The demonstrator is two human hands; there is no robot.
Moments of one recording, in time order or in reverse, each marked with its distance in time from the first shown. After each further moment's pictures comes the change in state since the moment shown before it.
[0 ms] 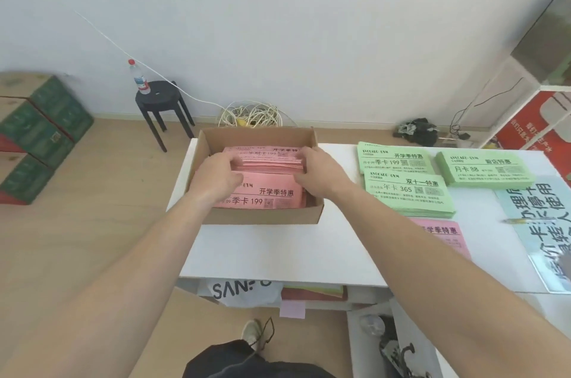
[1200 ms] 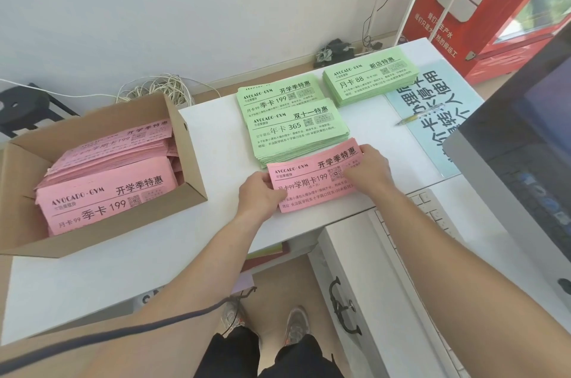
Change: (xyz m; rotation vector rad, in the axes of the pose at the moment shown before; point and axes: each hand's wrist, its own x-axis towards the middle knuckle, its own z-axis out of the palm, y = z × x) left_hand -0.064 0.193 0.264 -0.376 -0.401 -0.091; right_hand -0.155 0.301 0.003 0.493 0.304 0.758
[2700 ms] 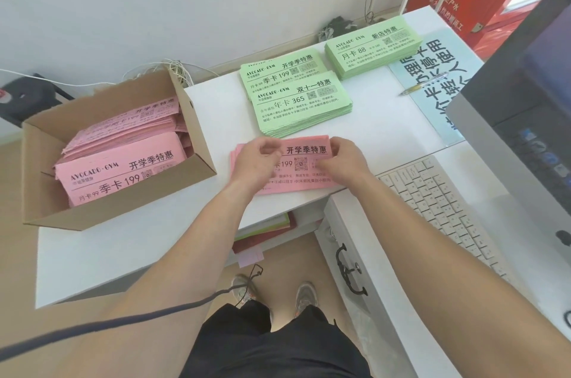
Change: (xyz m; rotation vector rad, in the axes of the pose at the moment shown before) left_hand -0.029 0.009 -0.034 -0.079 -0.072 0.104; right_hand -0.052 -0.010 0.043 0.147 -0.178 -0.070
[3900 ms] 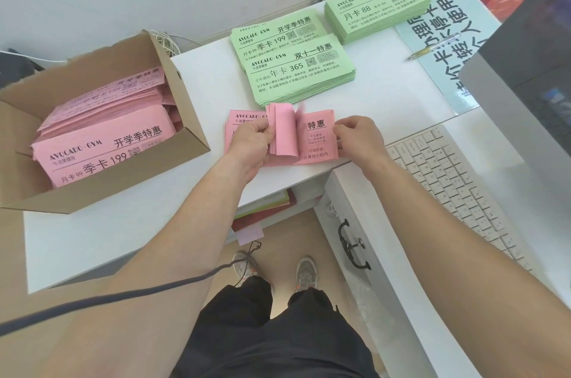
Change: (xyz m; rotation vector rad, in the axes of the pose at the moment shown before) left_hand 0.007 -0.016 0.011 -0.463 -0.126 -0.137; right_hand -0.003 0.021 0.001 0.226 0.128 0.128
